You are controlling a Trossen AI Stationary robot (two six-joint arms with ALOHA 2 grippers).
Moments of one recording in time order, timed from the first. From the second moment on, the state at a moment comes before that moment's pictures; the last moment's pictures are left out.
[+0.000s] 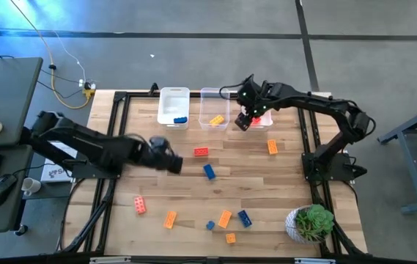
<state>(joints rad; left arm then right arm) -0.09 1.23 0.81 -0.61 -0.30 -1.42 -0.47 1.59 1.33 -0.88 0.00 0.18</state>
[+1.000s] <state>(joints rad) 0.78 1.23 0.82 -0.43 -0.01 -0.14 0.00 1.59 1.33 -0.85 0.10 1.04</state>
